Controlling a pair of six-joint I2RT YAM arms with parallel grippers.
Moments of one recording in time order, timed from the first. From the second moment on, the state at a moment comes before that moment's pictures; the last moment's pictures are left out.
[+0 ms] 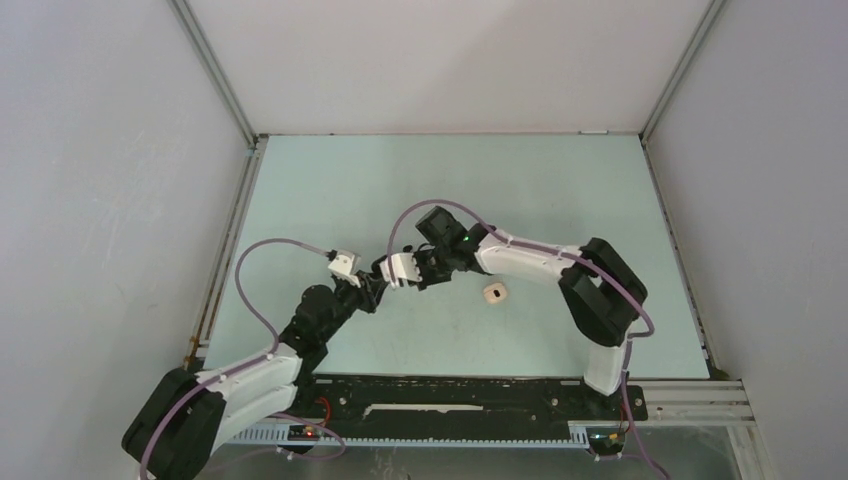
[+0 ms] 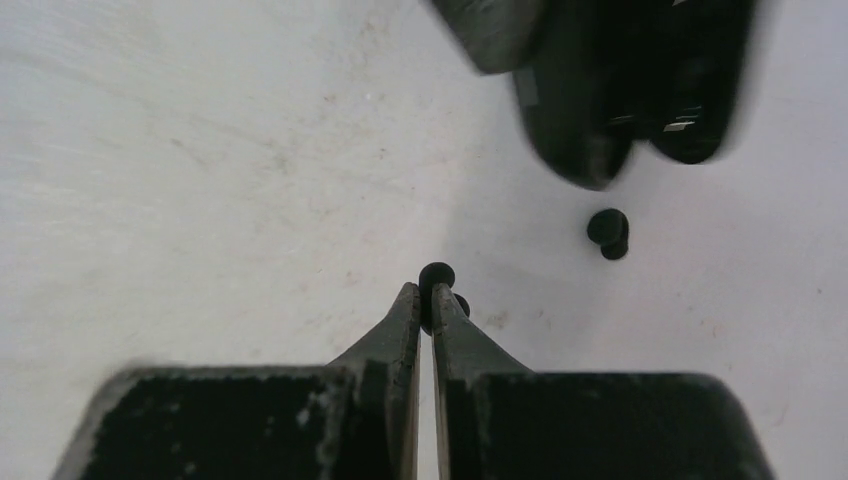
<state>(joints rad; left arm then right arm) -0.53 0.89 0.05 0.68 0.01 -0.26 0.87 1.89 1.26 -0.36 -0.35 -1.05</state>
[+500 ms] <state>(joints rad) -0.60 1.03 0.08 0.88 0.36 -0.25 0.84 1.60 1.36 -0.86 -0.70 -0.71</state>
